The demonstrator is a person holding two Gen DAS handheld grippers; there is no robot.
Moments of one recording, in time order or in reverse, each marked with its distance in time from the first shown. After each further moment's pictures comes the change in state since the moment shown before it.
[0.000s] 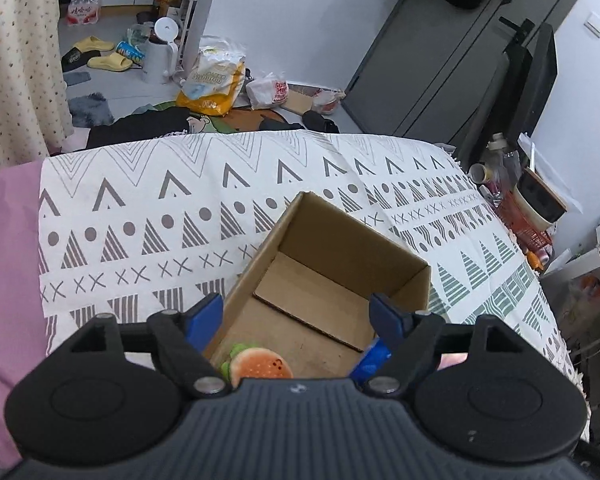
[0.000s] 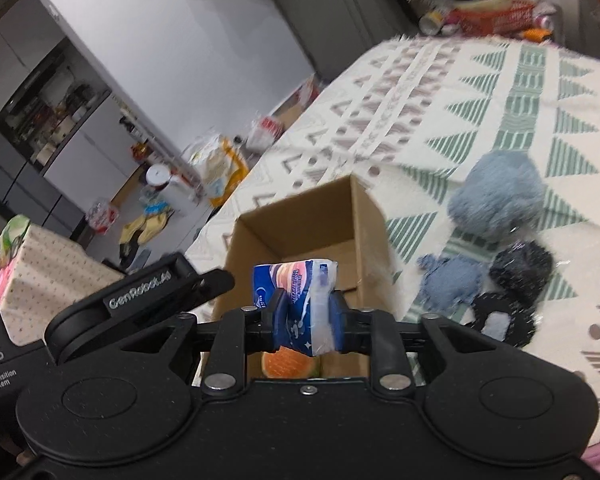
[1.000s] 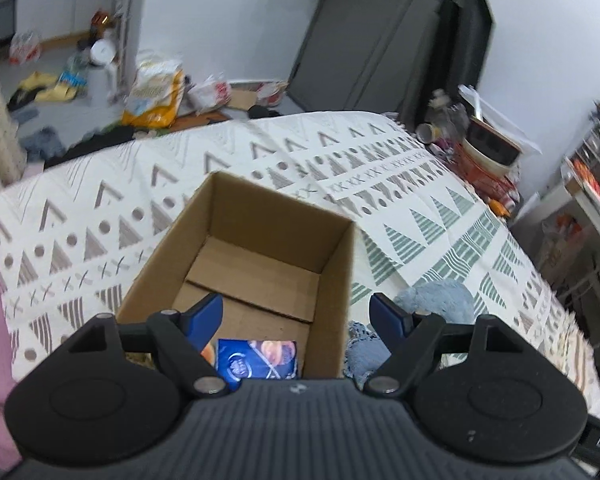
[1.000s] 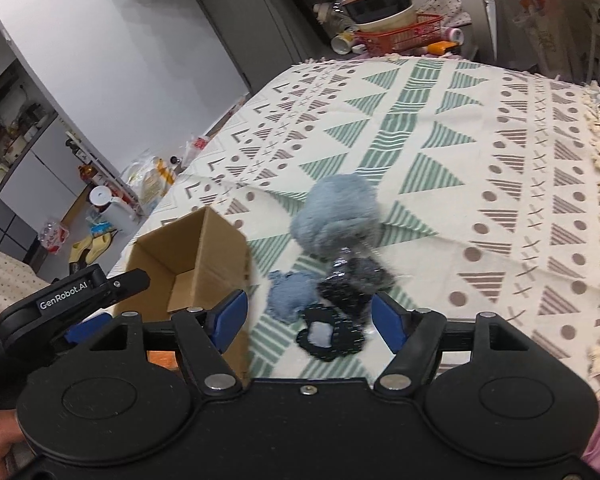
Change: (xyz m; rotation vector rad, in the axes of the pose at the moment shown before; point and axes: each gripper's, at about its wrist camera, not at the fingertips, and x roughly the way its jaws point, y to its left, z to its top) left arm -0.005 -0.065 -0.034 0.219 0.000 -0.072; right arm -0.066 -0.109 0.007 0.036 -0.059 -0.155
